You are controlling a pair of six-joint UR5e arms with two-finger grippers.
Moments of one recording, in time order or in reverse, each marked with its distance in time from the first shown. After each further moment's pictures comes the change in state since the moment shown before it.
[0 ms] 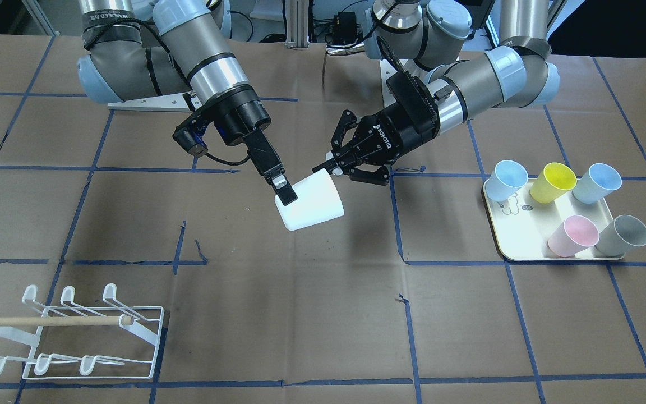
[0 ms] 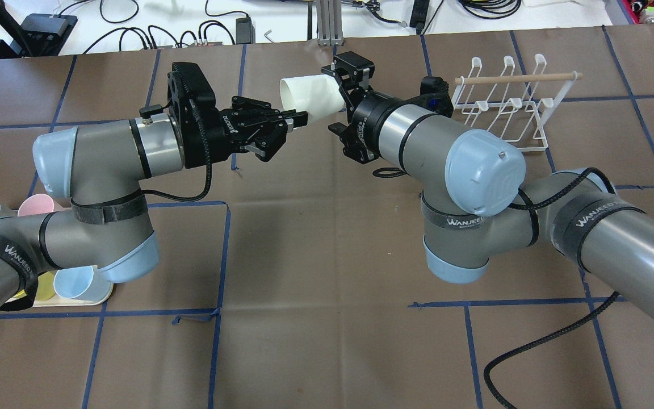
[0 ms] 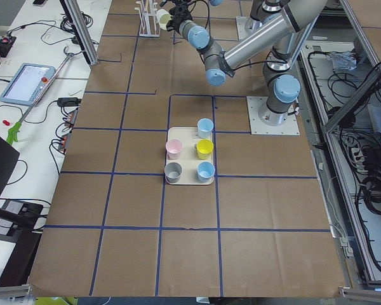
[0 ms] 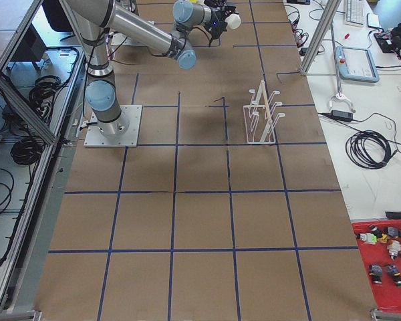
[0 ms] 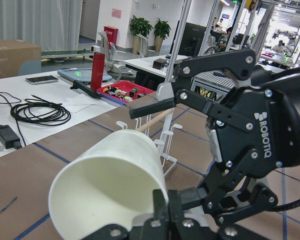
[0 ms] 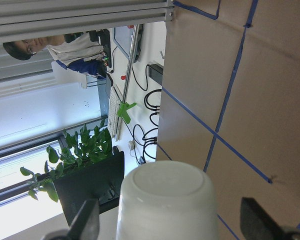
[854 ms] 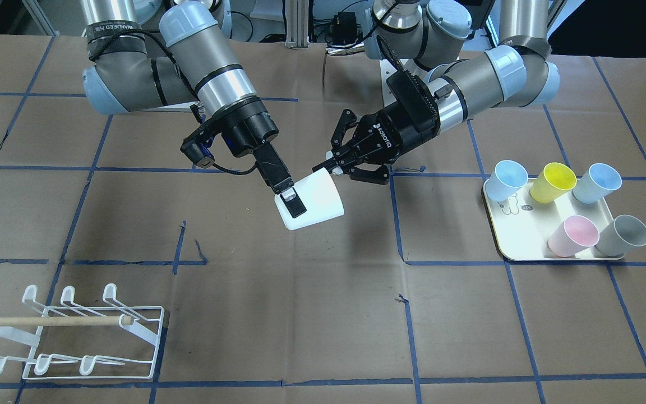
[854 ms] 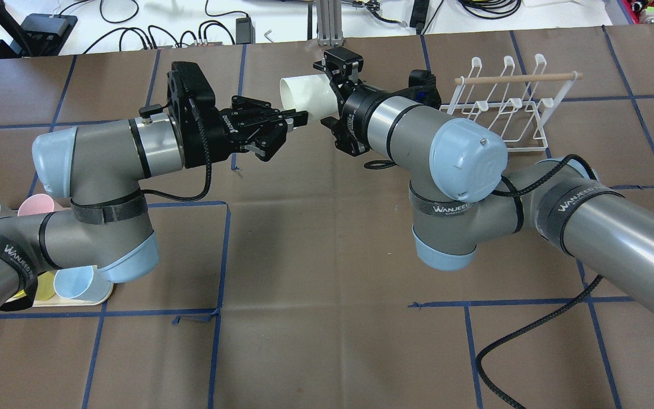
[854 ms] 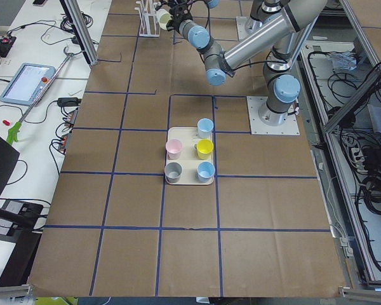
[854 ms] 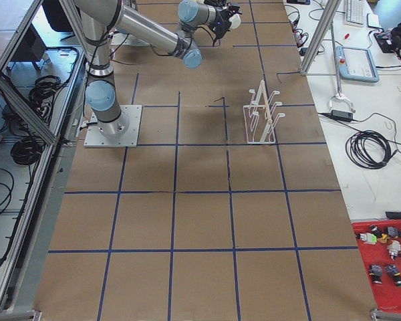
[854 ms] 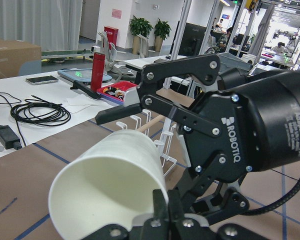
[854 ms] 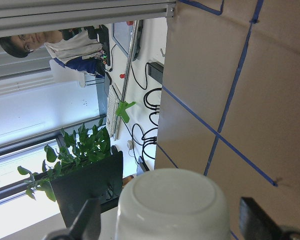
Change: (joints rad) left arm 0.000 0.002 0.000 0.001 0.000 -0.003; right arm 0.014 0.041 -0.039 0.002 -0.007 0.001
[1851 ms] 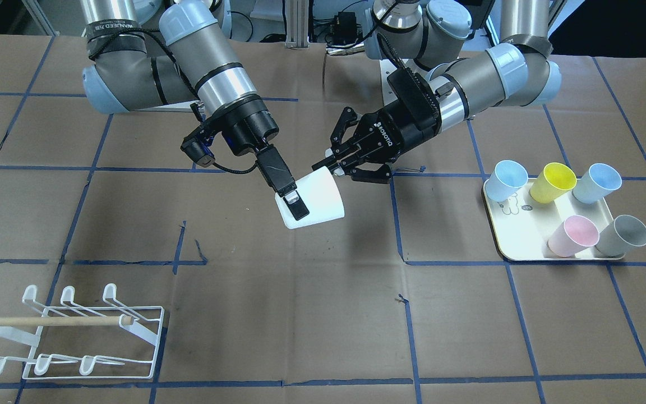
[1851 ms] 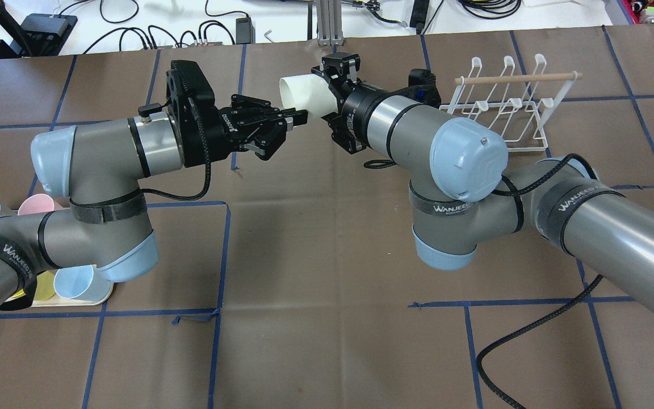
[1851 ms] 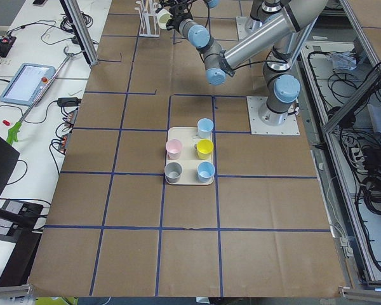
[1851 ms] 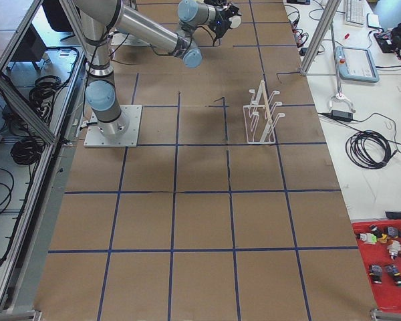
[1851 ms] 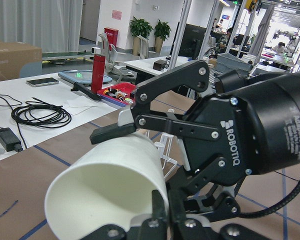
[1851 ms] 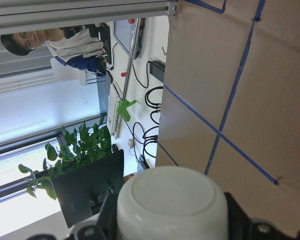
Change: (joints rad) left arm 0.000 0.005 0.008 0.000 0.005 -0.002; right arm 0.001 -0.004 -0.001 0.000 0.003 -0.003
